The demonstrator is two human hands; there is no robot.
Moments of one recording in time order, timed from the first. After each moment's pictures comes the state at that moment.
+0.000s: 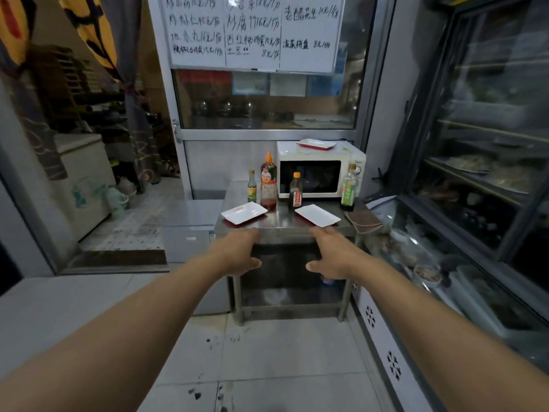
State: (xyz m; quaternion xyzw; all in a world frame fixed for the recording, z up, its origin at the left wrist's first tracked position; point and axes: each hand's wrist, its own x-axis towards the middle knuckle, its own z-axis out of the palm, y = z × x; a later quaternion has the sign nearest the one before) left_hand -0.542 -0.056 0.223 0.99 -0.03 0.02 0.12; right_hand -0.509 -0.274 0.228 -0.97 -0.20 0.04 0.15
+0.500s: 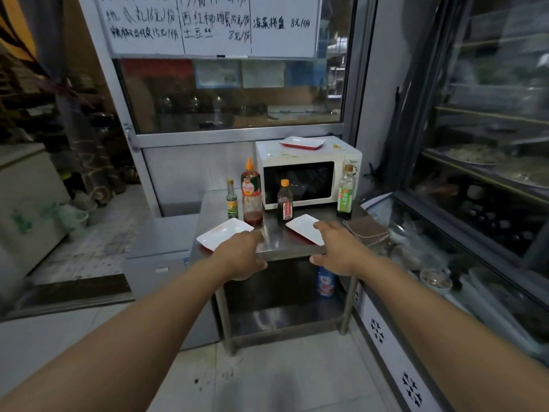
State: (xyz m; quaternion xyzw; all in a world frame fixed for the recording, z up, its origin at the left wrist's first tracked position) left_hand -0.331 -0.024 0.208 0.99 -0.08 0.00 0.13; right_hand -0.318 -0.241 0.215 -0.98 -0.14 0.00 0.16
